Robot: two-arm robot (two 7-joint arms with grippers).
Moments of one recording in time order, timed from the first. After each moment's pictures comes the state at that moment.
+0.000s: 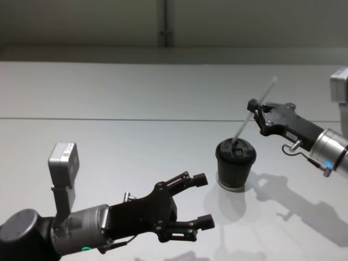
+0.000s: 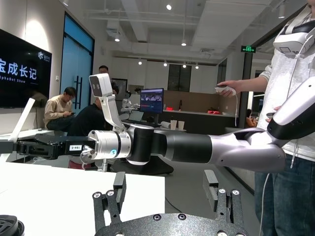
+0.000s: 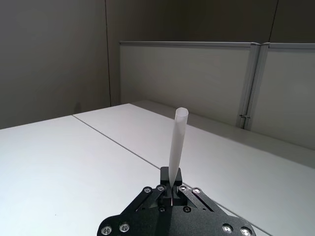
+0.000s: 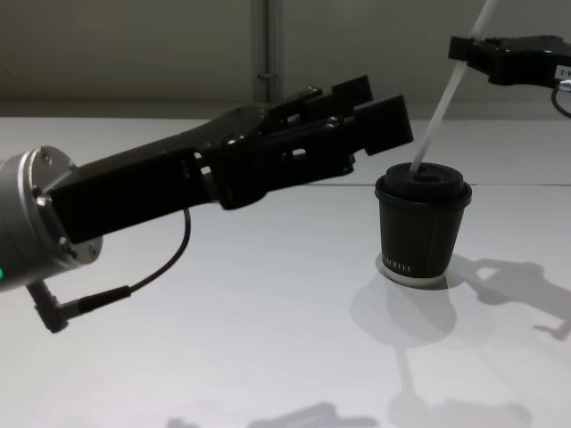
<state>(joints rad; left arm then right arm) -0.29 0.48 0.48 -1.39 -0.84 -0.13 -1.21 0.49 0.41 -0.38 -1.23 0.55 -0.04 0.58</state>
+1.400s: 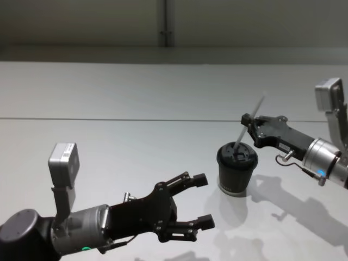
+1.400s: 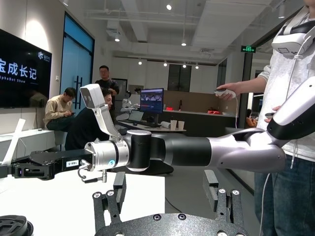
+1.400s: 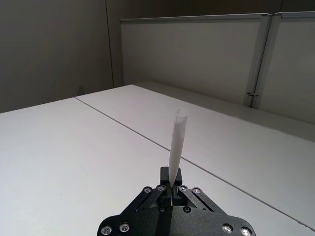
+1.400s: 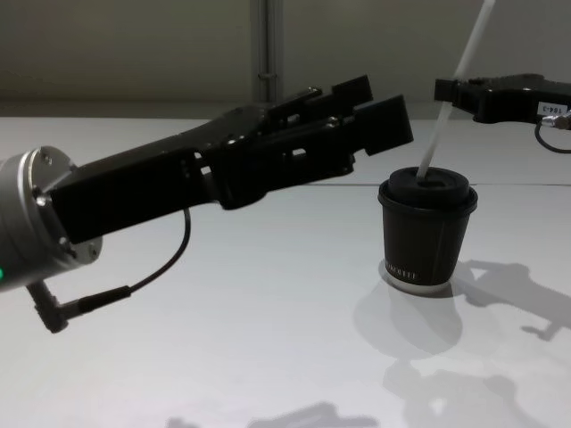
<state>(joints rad) -0.29 0.48 0.48 -1.39 -0.84 -0.13 -1.21 0.50 0.40 -0.41 -1.19 0.53 0.00 0.58</state>
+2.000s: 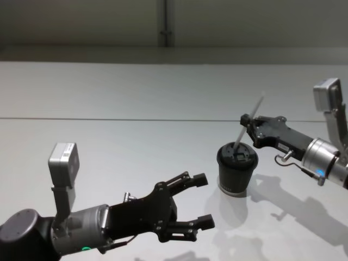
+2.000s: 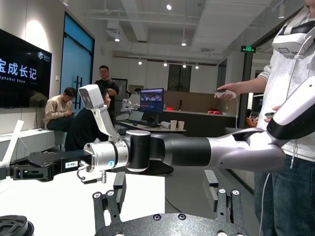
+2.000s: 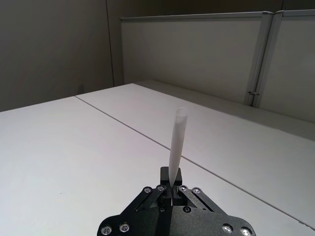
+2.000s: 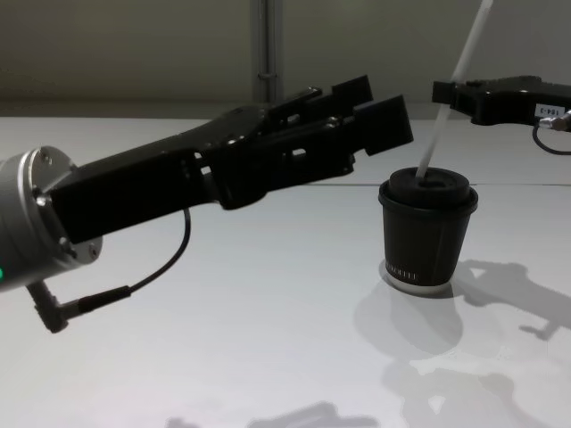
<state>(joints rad) -0.29 0.48 0.48 -1.39 -0.84 -0.13 -1.21 0.50 0.40 -0.42 -1.18 0.53 0.00 0.58</state>
